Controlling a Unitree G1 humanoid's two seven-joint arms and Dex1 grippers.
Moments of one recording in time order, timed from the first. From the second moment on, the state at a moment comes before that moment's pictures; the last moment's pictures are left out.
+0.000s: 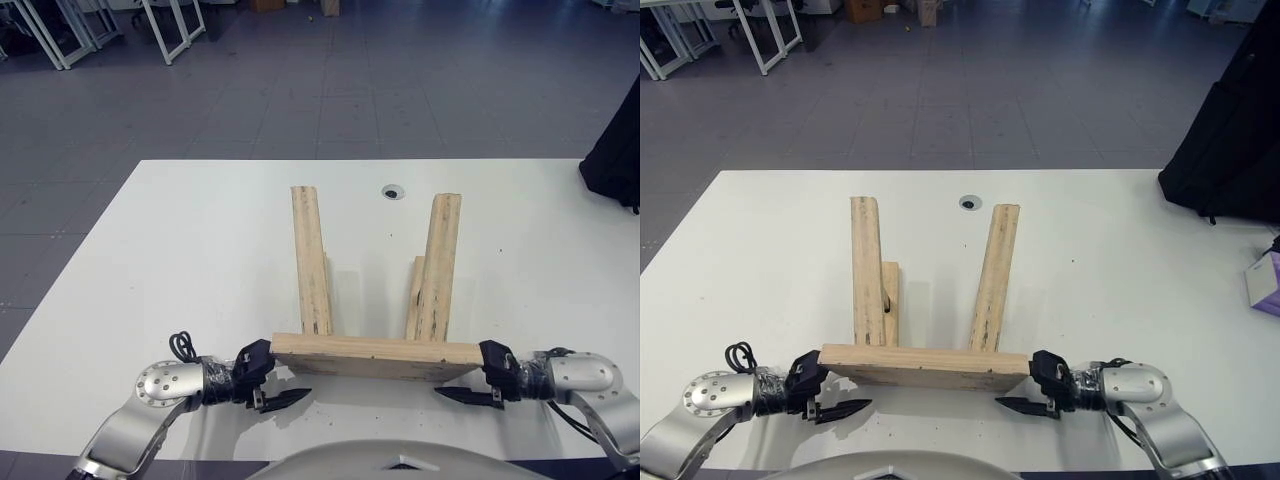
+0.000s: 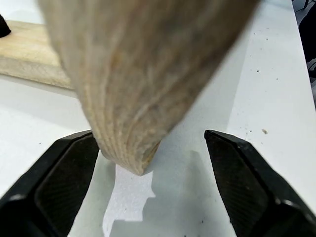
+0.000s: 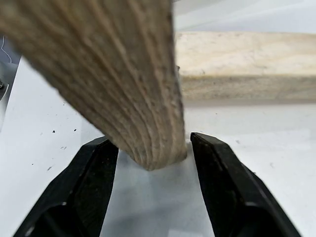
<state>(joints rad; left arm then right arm) 0.39 0.75 -0.14 -0.36 -0.28 0.21 -0.99 0.29 -0.78 0.14 -0.20 0.27 0.09 1.17</state>
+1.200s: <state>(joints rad) 0.40 0.72 0.12 -0.56 -0.90 0.46 -0.98 0.14 -0.91 -0.13 -0.36 0.77 0.71 1.32</state>
